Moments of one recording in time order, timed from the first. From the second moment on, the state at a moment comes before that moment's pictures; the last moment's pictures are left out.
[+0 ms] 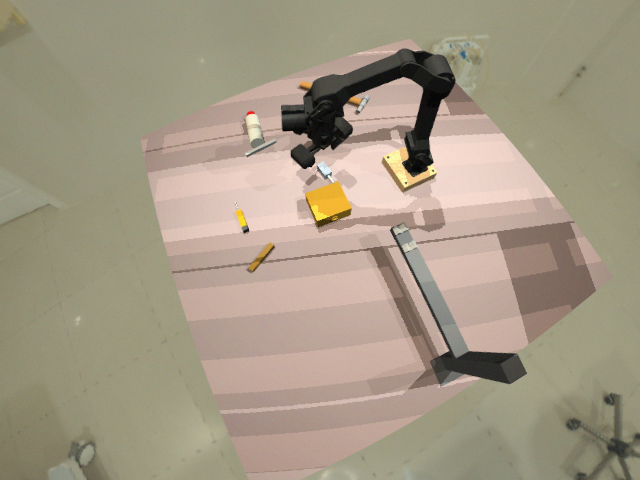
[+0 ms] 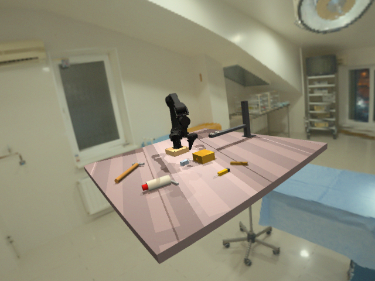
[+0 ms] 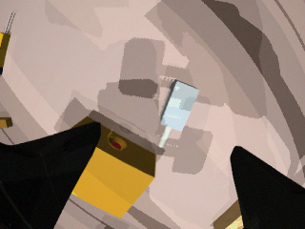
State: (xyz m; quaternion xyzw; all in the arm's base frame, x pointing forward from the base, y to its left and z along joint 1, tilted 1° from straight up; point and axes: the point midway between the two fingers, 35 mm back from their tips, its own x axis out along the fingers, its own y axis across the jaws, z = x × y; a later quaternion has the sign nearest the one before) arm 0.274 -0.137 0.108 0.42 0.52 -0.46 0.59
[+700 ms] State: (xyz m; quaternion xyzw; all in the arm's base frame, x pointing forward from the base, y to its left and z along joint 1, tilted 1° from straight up) arm 0.266 -0.151 0.057 0.49 0.50 -0.48 0.53
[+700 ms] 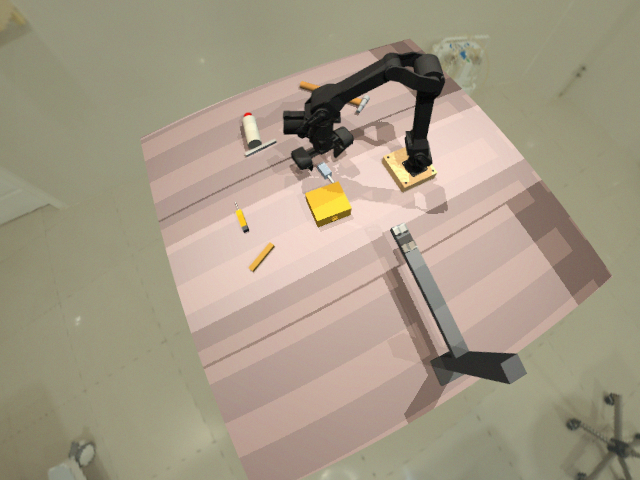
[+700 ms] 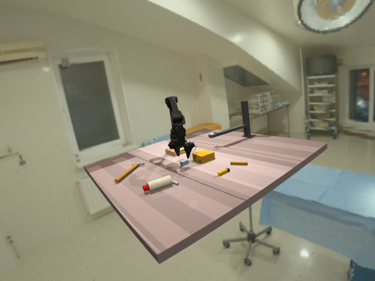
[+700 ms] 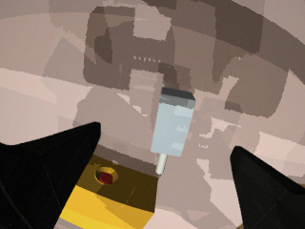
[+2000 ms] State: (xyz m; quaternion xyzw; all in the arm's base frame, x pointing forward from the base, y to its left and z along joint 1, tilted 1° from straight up) arm 0.265 -0.149 0.010 0.49 0.50 -0.48 0.52
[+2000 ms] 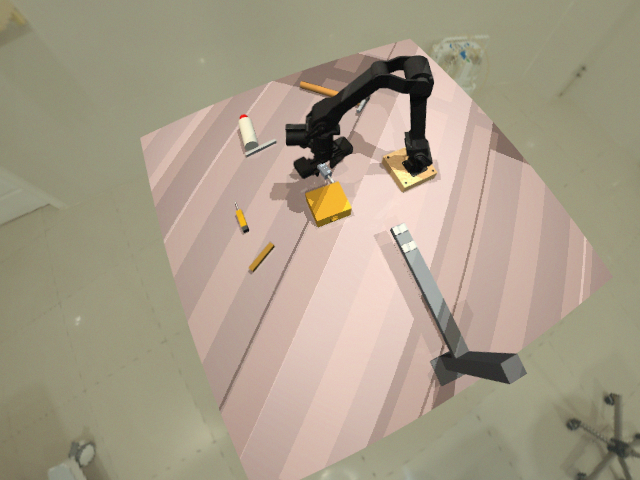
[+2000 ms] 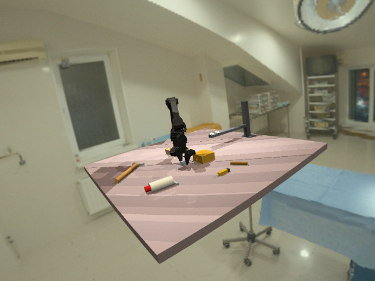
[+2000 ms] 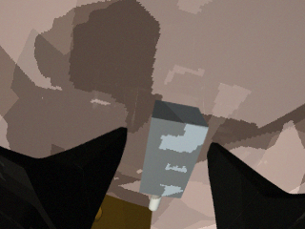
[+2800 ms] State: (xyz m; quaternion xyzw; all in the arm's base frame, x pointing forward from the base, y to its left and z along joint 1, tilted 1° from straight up) arm 0.262 -0.149 0.060 0.49 0.51 -0.48 0.52
